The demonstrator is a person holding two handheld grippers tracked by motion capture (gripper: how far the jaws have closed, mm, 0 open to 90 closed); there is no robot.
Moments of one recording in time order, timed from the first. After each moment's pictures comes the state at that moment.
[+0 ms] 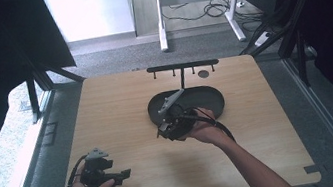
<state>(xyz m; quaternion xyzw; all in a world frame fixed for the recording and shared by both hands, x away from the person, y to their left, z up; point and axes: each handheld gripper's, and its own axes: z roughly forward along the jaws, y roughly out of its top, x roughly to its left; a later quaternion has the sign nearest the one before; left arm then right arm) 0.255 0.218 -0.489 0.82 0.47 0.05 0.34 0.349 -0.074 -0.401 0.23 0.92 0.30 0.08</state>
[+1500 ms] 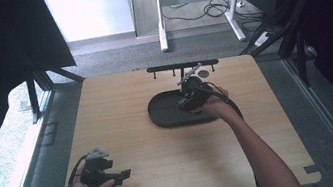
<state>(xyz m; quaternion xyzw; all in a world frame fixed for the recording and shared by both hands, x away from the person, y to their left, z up) 0.255 0.218 -0.490 0.82 0.47 0.05 0.34 0.426 -0.125 -0.403 0.32 0.90 0.28 0.12</state>
